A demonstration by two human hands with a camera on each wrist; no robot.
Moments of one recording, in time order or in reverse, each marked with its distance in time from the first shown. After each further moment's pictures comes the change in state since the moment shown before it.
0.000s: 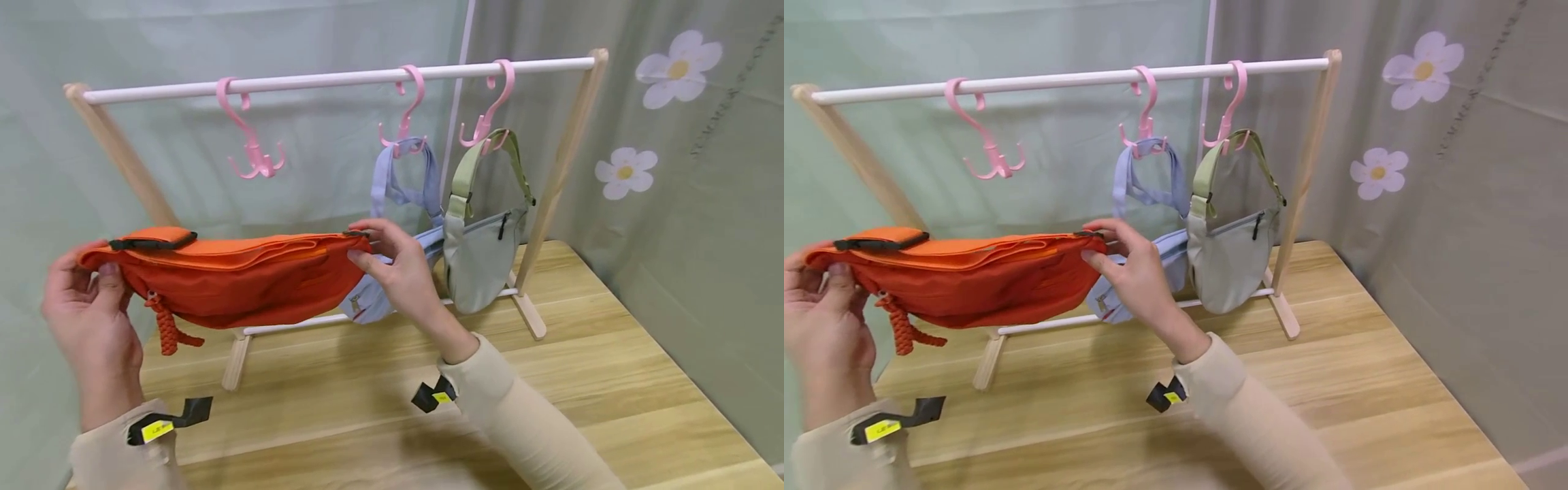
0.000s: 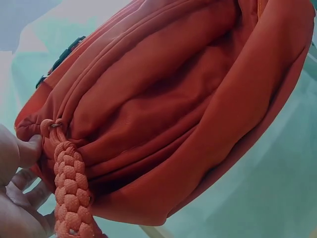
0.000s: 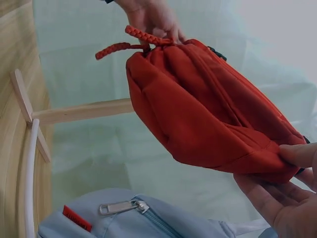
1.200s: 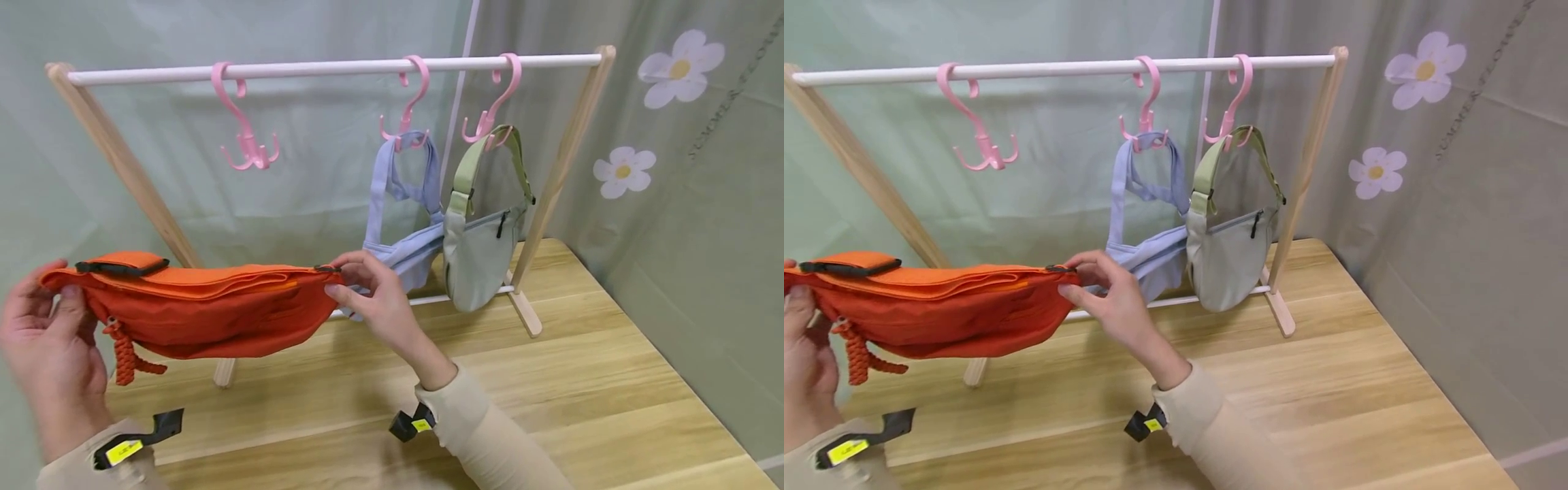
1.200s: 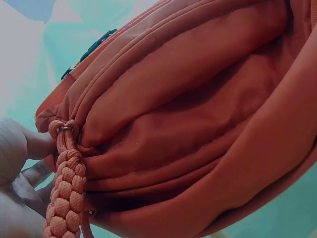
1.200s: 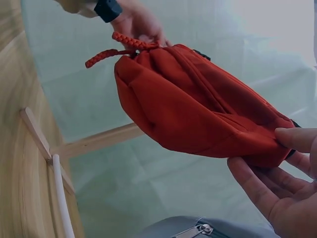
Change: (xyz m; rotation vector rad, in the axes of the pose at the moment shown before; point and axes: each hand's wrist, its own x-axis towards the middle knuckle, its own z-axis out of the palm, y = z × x) left_hand -0.003 0.006 -0.050 0.045 0.081 -0.093; right_hand -0.034 0.026 0.030 0.114 -0.094 0.125
